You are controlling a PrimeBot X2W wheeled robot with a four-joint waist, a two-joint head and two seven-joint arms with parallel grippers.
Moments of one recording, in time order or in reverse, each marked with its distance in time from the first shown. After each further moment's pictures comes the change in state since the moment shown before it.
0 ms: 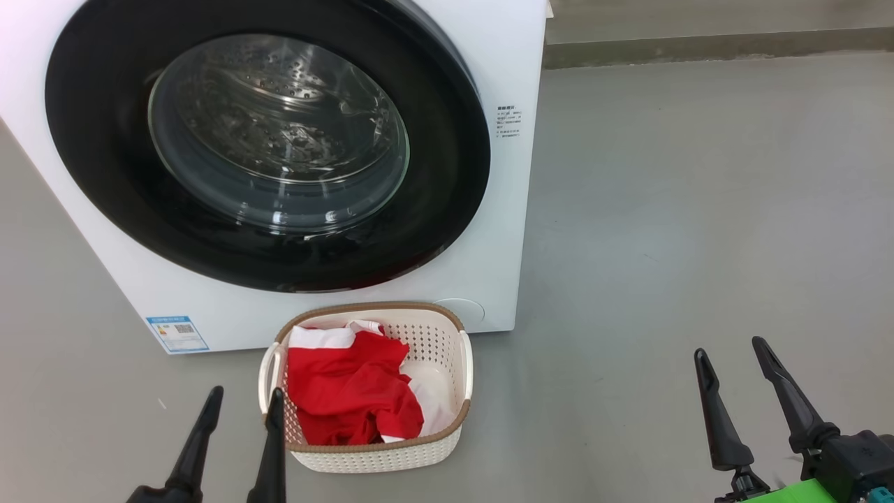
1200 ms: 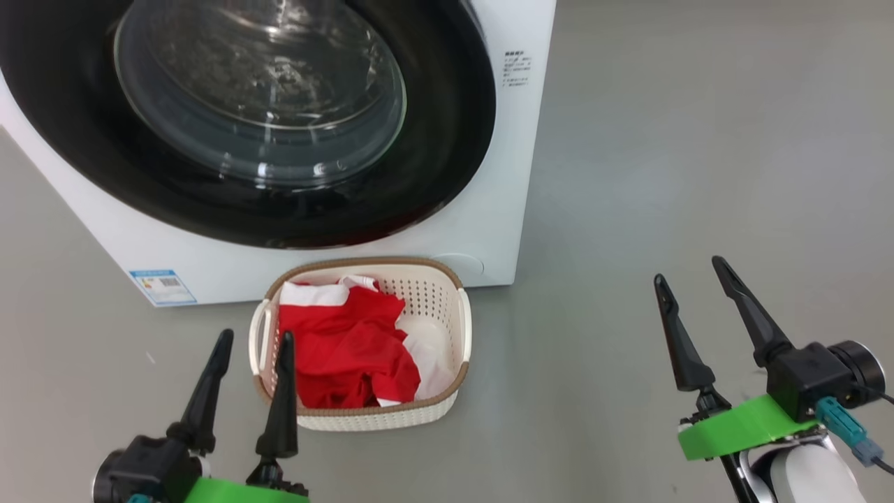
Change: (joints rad) left arm -0.128 -0.014 -0.032 0.008 -0.064 0.000 0.000; right arm -0.255 -0.017 0.067 0.150 -0.065 0.000 0.000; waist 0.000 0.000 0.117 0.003
